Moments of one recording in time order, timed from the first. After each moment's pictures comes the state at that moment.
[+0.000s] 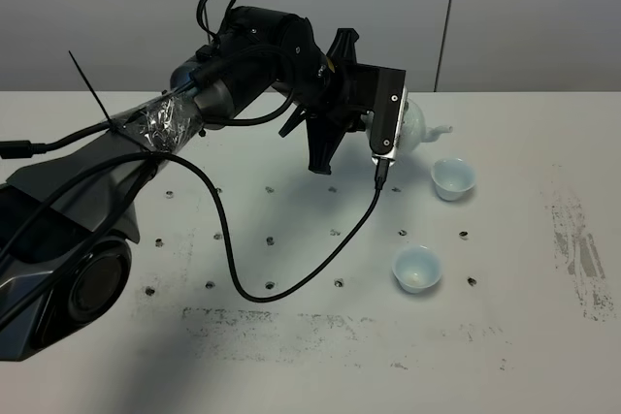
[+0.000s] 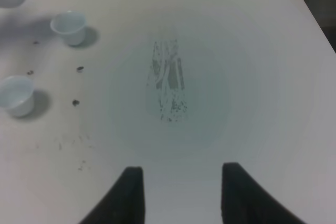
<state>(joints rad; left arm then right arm) -0.54 2.48 -2.31 -0.14 0.78 1.45 -0.09 -0.01 -0.52 0.04 1.12 -0.01</state>
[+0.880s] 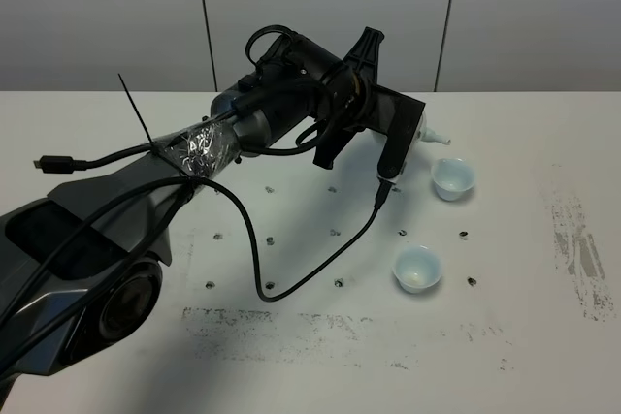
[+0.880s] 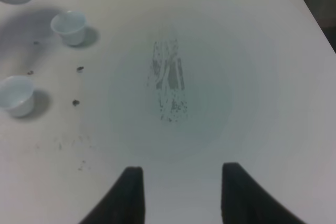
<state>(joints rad) -0.61 2.53 -2.31 0.21 0.60 1.40 -0.09 -0.01 -0.52 0.04 1.12 -0.01</state>
